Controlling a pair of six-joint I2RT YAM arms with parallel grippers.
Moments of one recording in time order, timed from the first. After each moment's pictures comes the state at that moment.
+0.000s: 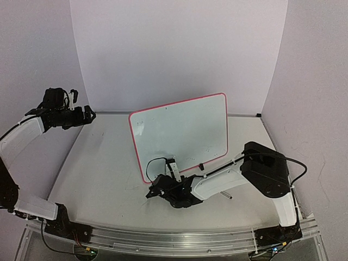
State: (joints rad) left arm -0.05 1.24 1.09 -0.44 0.19 -0.22; right arm 1.24 2.21 1.30 -0.08 0.84 0.75
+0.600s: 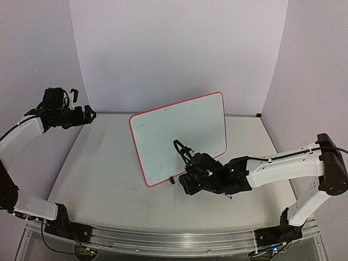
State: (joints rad) left arm -0.05 1.24 1.09 -0.44 0.20 -0.21; right arm 1.21 1.62 1.00 -0.24 0.48 0.48
